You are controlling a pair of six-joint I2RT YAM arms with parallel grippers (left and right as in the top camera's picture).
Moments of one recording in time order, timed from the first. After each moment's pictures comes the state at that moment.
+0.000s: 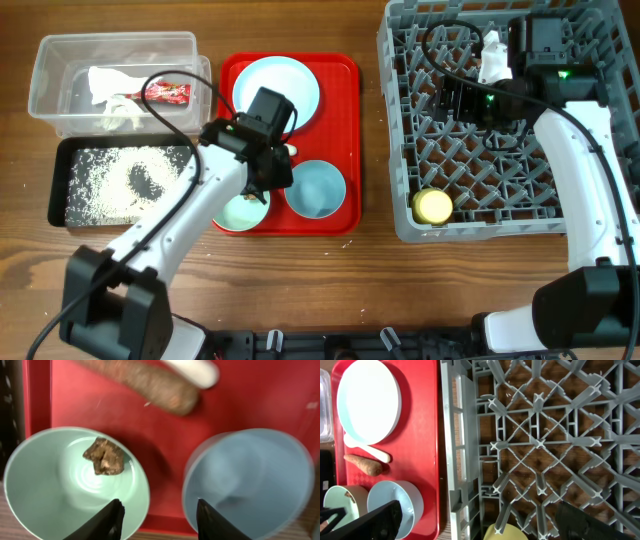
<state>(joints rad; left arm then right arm) -0.44 1.62 1.18 -0.95 -0.05 -0.61 0.02 1.63 1.53 -1.05 -0.28 0.13</state>
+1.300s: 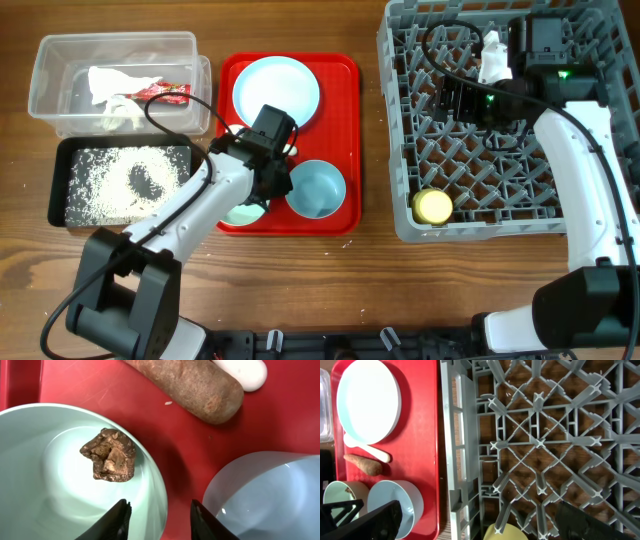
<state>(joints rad) -0.44 1.66 1.06 -0.80 -0.08 -0.70 0.02 1.63 1.53 -1.05 -0.28 0.13</state>
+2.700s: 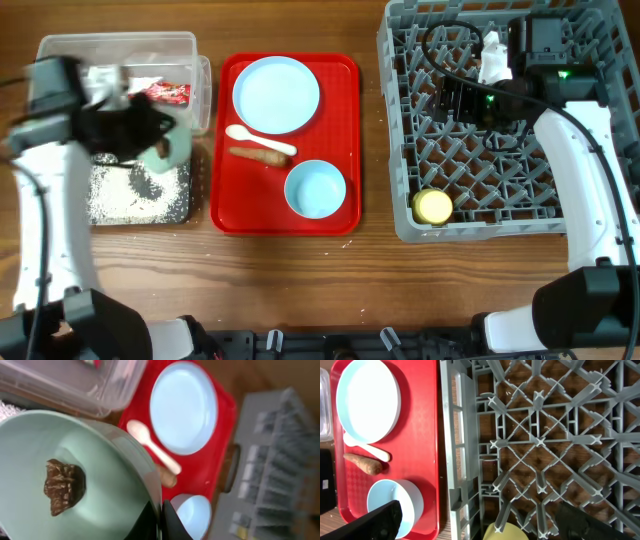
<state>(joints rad) 0.32 1.53 1.36 -0.97 0.59 -0.26 0.02 1.63 1.53 -1.06 -0.28 0.13</state>
